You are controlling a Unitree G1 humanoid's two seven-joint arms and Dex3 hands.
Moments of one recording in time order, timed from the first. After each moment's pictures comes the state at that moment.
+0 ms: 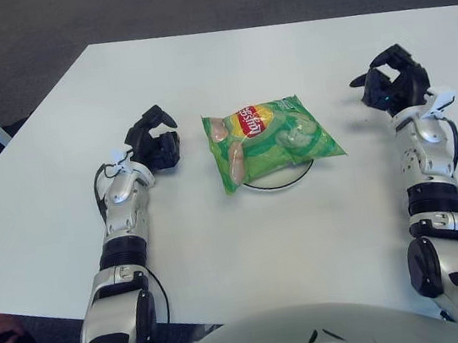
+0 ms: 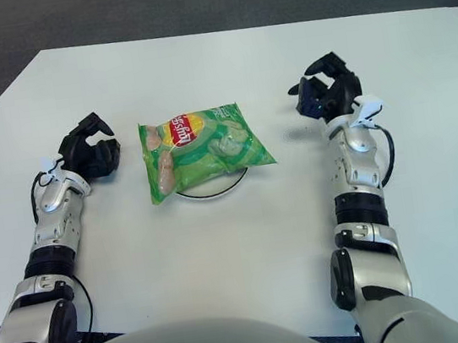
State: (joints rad) left arm -0.34 0.17 0.16 0.56 -0.26 -0.30 -0.37; right arm -0.37 -0.21 -0.32 0.36 0.25 -0.10 0.06
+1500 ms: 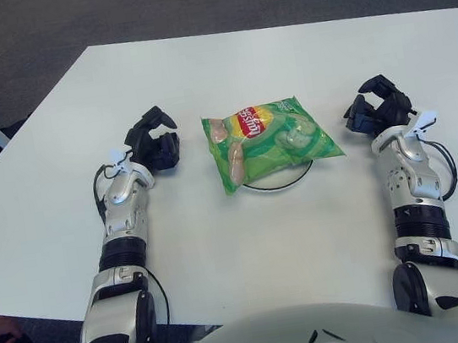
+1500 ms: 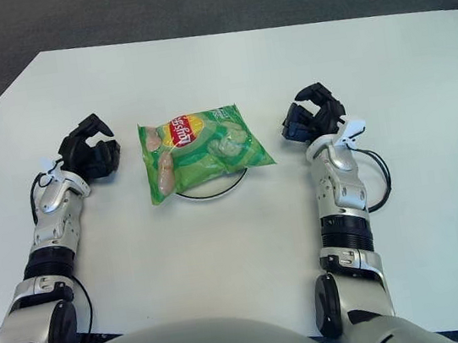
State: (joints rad) left arm -0.34 0.17 0.17 0.55 -0.27 -0.27 -0.38; right arm -0.32 -0.11 -0.32 0.23 0.28 0.12 -0.07
